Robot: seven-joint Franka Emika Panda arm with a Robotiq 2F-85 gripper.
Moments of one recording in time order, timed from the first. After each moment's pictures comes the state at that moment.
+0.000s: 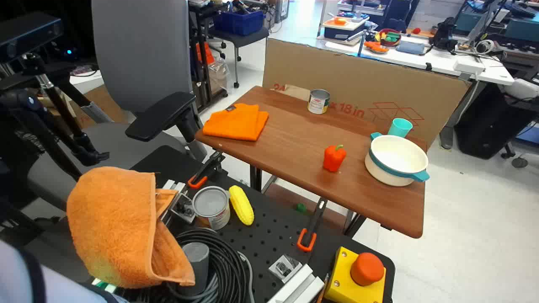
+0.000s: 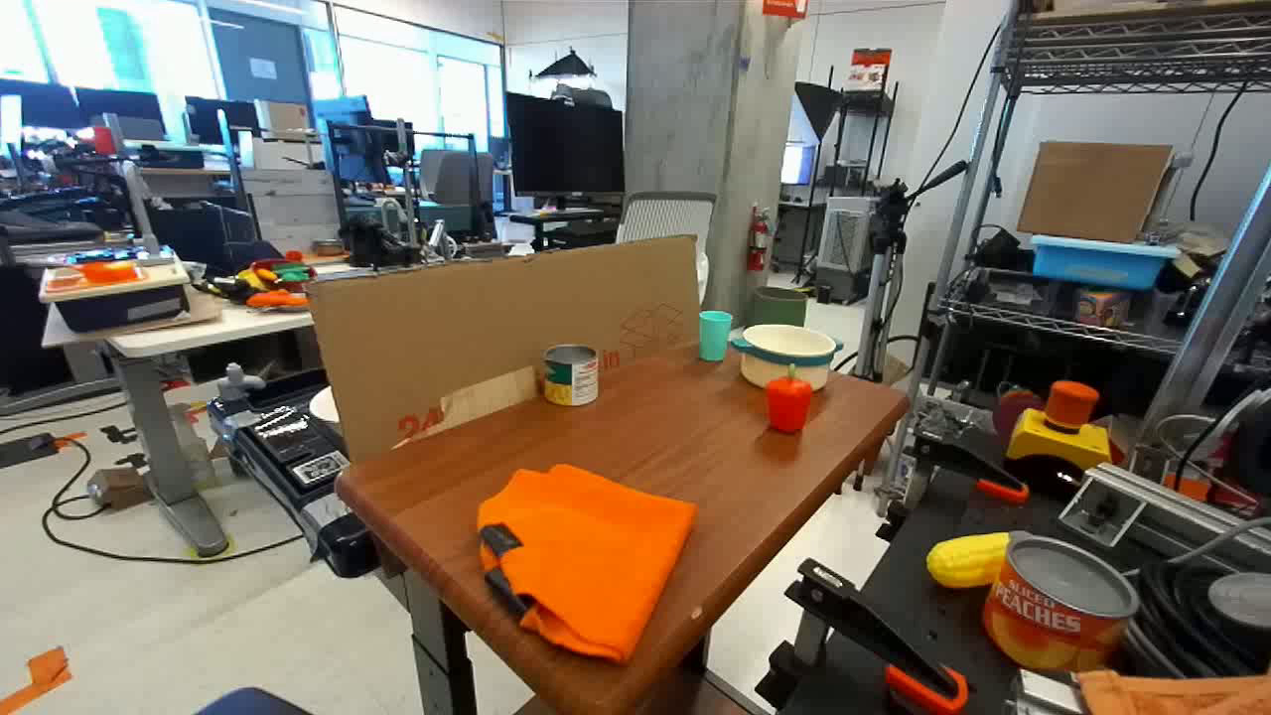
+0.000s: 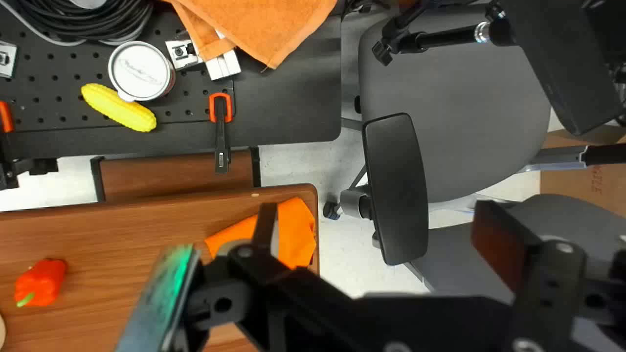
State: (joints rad) arm 0.23 -0.61 0.20 -2.50 0.34 1.86 0.25
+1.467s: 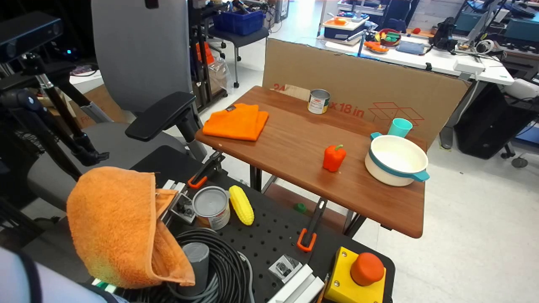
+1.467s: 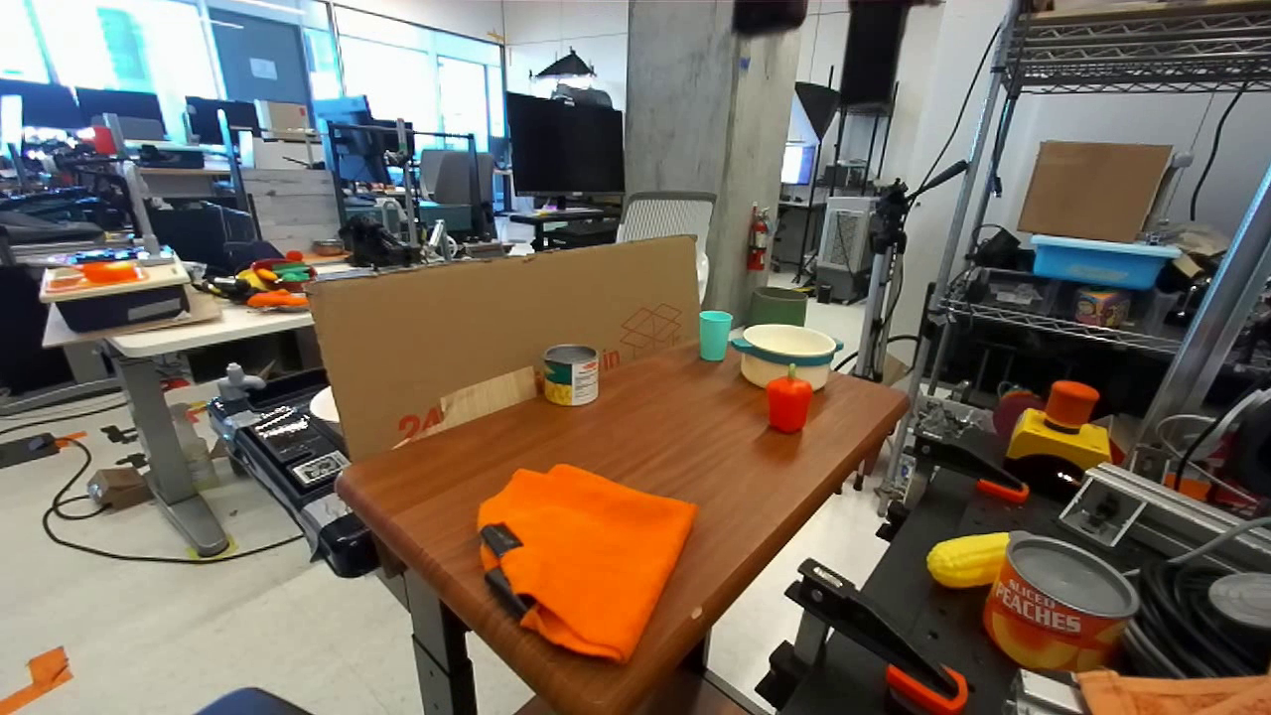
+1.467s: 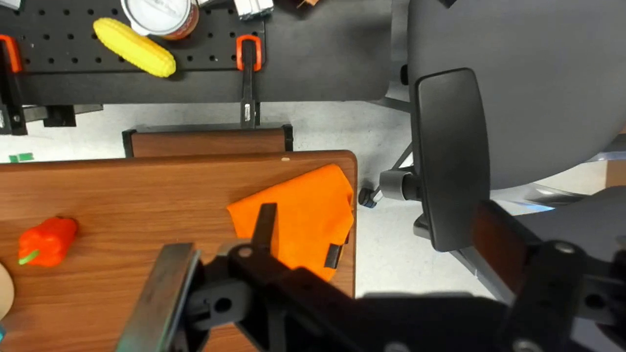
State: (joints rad) arm 0.19 -0.36 0.25 -2.46 0.23 2.06 0.25
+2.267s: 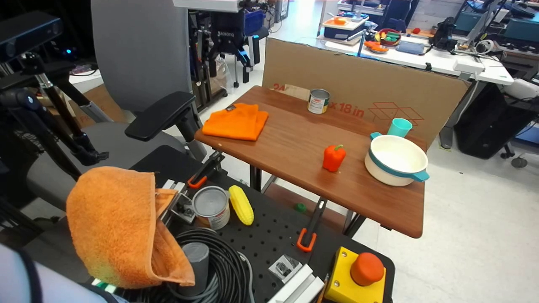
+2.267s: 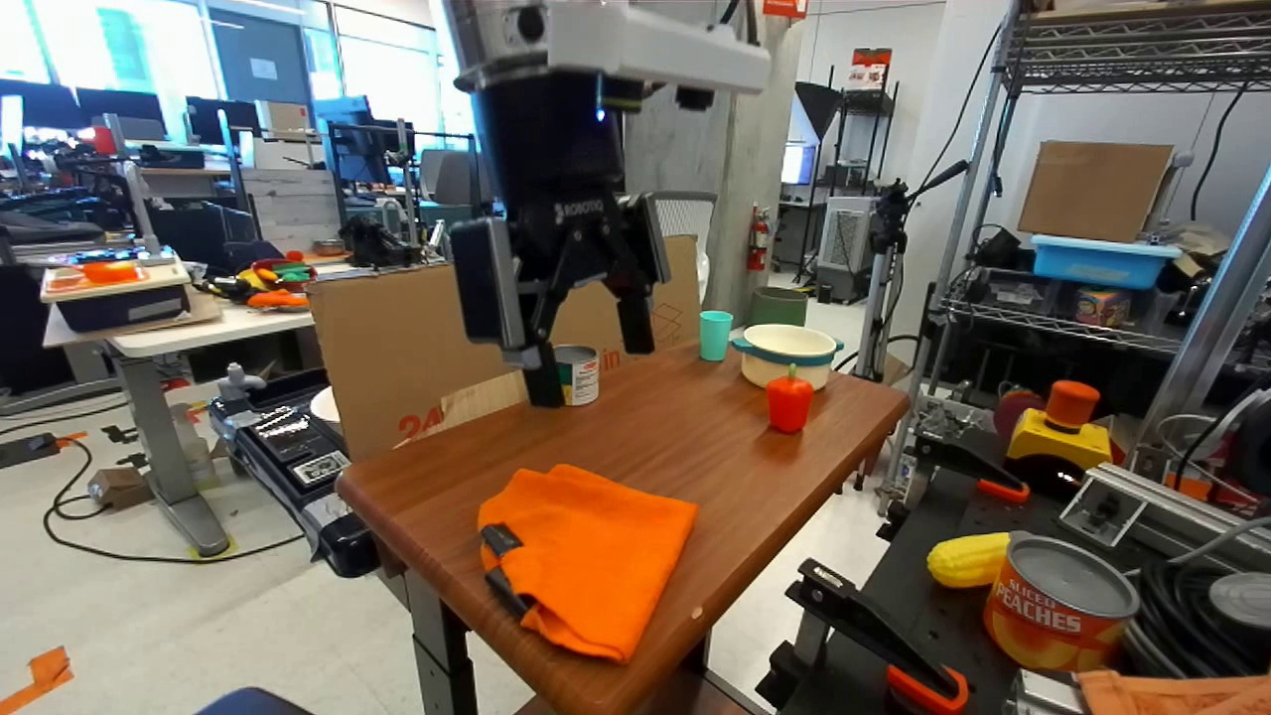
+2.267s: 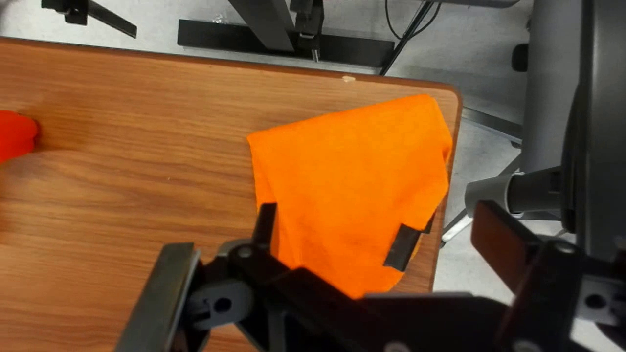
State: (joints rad) arm 0.21 0.34 0.20 -2.05 -0.12 2.15 0.32
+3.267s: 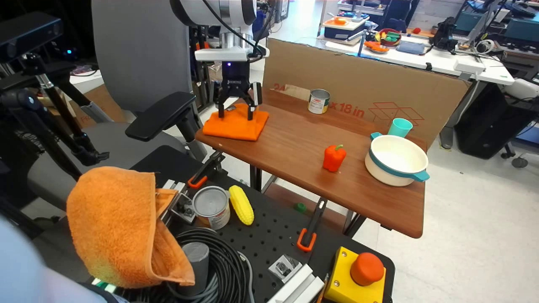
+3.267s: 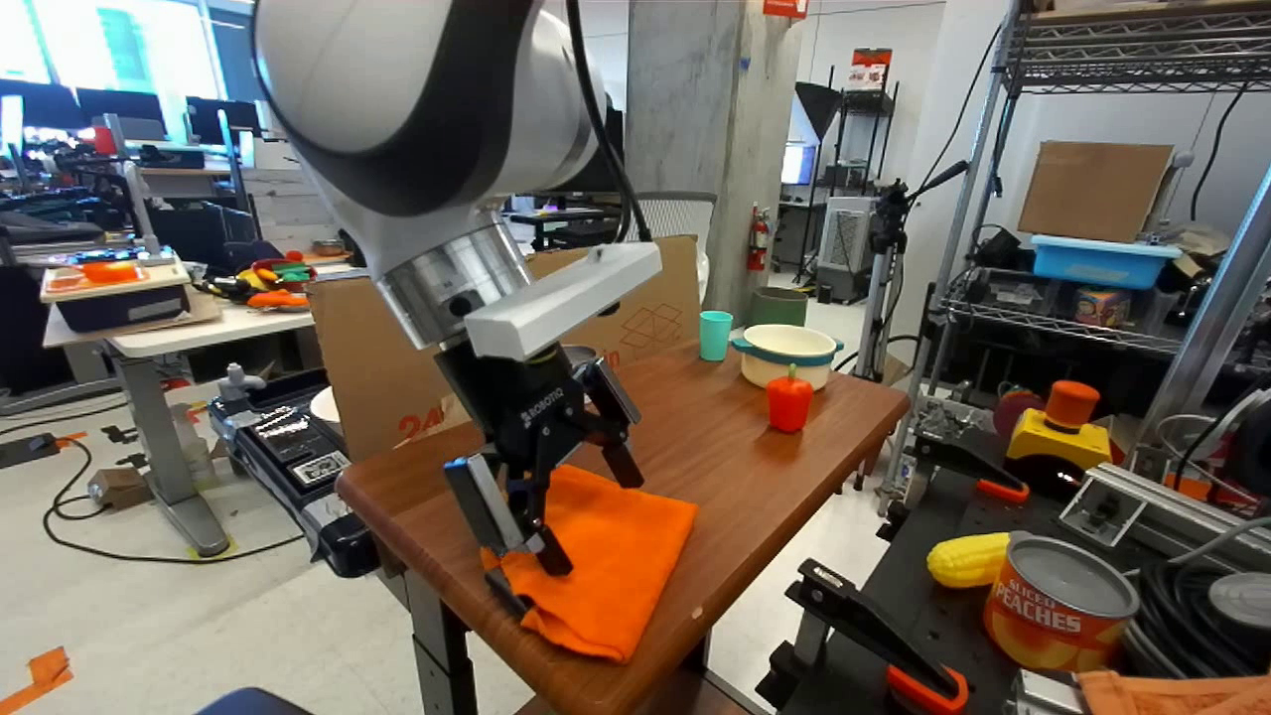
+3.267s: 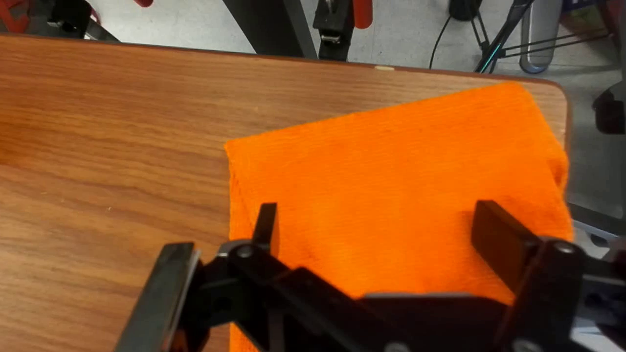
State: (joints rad) arm 0.31 0.77 0.11 -1.69 -0.17 1.93 0.32
